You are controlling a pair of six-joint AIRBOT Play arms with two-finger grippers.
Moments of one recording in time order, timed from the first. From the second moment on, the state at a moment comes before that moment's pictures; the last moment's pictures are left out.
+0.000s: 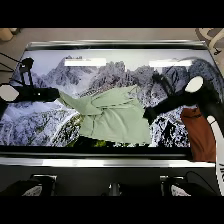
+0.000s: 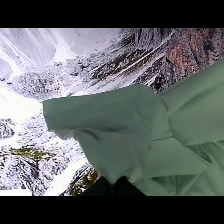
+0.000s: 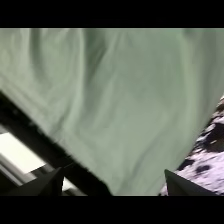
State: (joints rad) left arm -0.08 -1.14 1.13 1.31 -0.96 -1.59; right arm 0.03 -1.29 1.11 -1.03 1.40 0.96
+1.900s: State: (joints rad) left arm -0.18 -1.08 0.99 1.36 -1.14 -1.48; right arm 0.03 -1.32 1.33 -1.67 0.95 1.33
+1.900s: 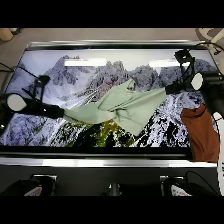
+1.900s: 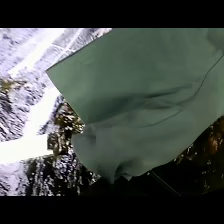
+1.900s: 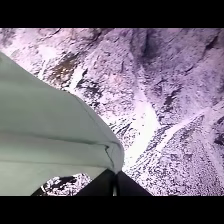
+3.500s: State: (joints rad) left arm -0.38 -1.07 0.88 1.33 -1.00 -1.58; right arm 0.15 -1.46 0.95 -0.96 1.05 1.09
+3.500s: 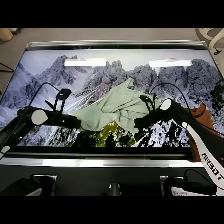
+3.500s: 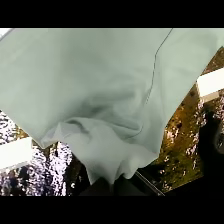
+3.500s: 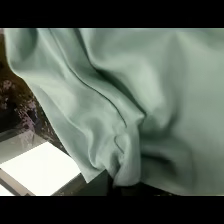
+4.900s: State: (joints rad) left arm -0.11 -0.96 1.70 1.60 -1.08 -1.64; right arm 0.00 -1.01 1.59 -1.41 1.43 0.96
